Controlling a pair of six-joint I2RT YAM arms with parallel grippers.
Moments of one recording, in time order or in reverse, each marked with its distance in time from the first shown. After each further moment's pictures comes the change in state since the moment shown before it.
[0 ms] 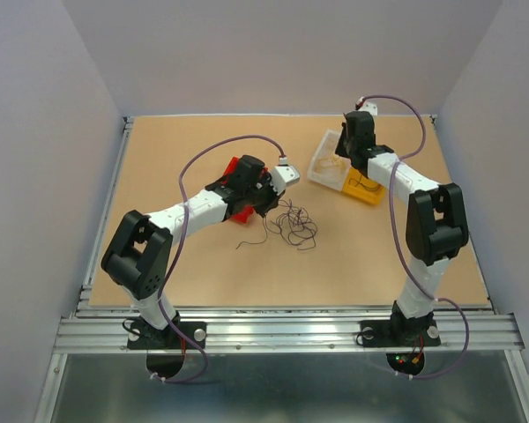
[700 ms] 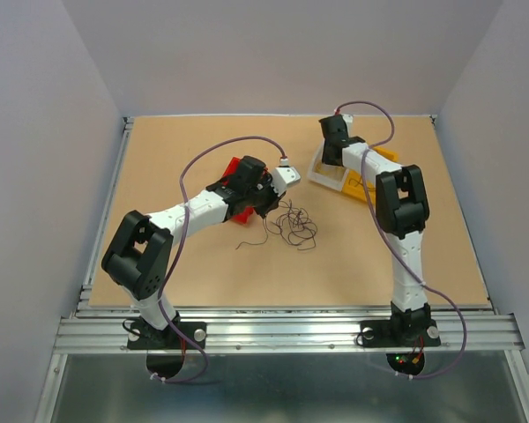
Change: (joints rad) left arm -0.008 0.000 0.000 -0.007 -0.008 0.003; right arm 0.054 0.421 0.416 -0.306 0.123 -0.021
